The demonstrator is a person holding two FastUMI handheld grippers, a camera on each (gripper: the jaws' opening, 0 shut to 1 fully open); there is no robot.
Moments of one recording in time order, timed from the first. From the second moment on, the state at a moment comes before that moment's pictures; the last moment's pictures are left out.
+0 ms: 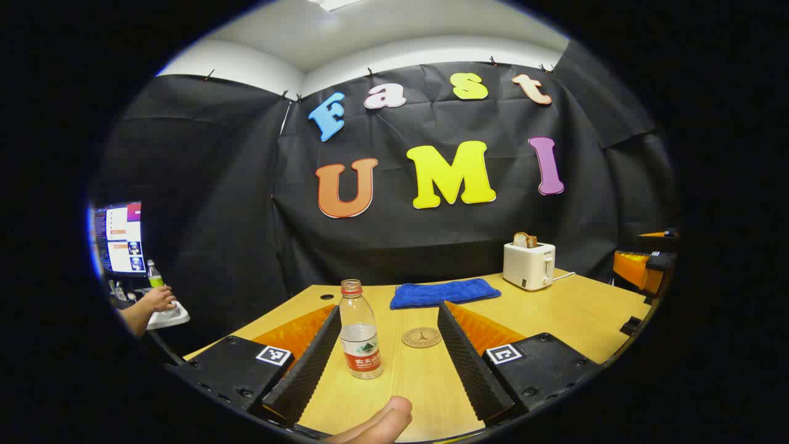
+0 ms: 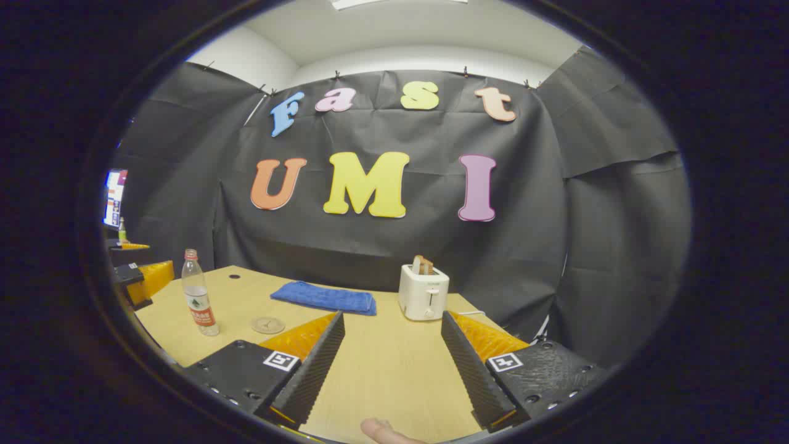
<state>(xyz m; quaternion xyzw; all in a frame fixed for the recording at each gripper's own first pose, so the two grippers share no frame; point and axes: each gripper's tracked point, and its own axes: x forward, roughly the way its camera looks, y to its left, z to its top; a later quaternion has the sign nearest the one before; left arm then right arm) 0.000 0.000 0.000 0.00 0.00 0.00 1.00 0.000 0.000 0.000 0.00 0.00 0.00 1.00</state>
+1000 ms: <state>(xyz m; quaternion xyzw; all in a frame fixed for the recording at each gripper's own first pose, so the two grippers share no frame) 0.013 0.014 -0.040 -0.02 0.05 -0.01 1.00 0.030 0.038 -0.043 -0.02 0.02 0.02 1.00</state>
